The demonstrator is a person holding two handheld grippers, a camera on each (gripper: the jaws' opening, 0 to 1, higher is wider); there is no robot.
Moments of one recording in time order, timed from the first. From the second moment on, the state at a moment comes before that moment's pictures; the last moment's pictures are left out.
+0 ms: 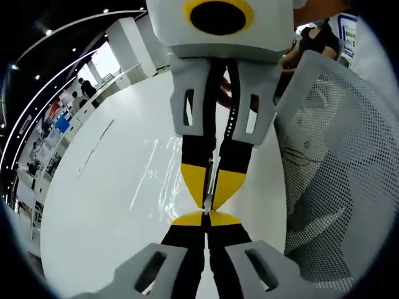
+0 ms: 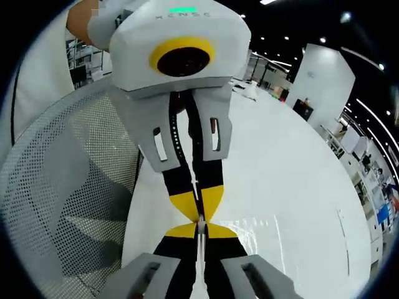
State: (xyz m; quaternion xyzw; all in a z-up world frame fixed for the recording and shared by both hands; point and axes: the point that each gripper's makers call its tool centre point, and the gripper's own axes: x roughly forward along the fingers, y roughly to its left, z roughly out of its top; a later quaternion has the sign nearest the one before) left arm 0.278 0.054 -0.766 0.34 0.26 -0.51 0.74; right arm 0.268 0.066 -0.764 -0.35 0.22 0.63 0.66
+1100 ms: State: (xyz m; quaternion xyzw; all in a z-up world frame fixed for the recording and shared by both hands) left arm 0.281 0.050 -0.769 0.33 0.26 -0.53 0.74; right arm 0.273 0.043 -0.766 -0.35 0.22 0.61 0.67
